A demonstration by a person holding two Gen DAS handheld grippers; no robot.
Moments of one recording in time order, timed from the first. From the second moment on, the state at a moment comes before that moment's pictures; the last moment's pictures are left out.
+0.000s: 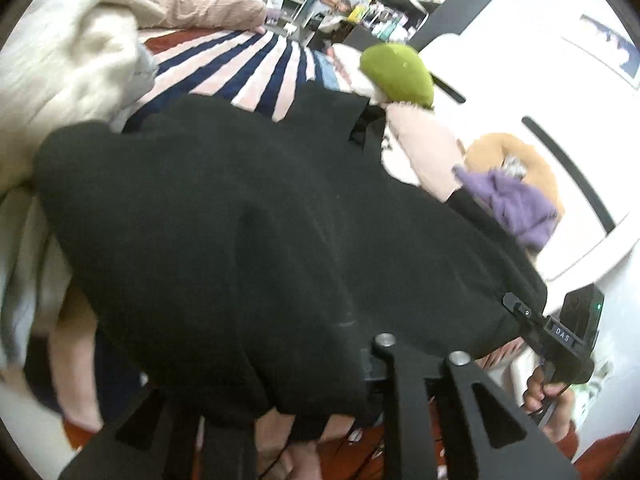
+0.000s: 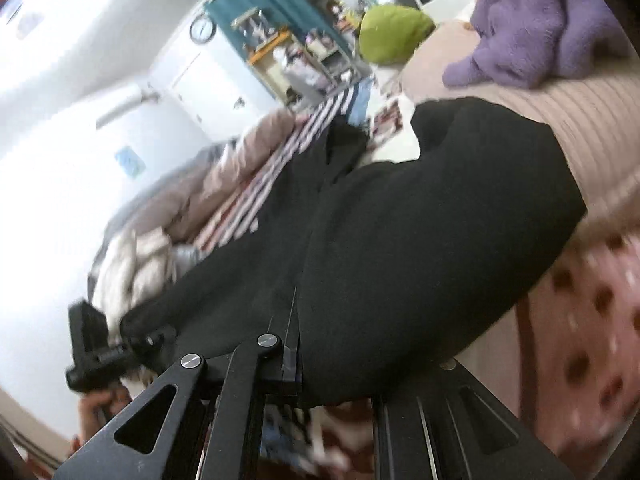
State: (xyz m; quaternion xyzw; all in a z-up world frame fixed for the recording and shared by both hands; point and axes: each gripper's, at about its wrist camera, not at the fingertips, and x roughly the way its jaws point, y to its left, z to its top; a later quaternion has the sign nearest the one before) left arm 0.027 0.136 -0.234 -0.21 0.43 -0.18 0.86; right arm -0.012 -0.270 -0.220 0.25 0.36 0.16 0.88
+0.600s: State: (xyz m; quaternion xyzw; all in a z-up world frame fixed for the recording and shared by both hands) left arm -0.040 0.157 -0.123 -0.14 0.34 -0.17 0.91; right arm -0.042 -0.238 -0.154 0.08 0.44 0.26 0.86
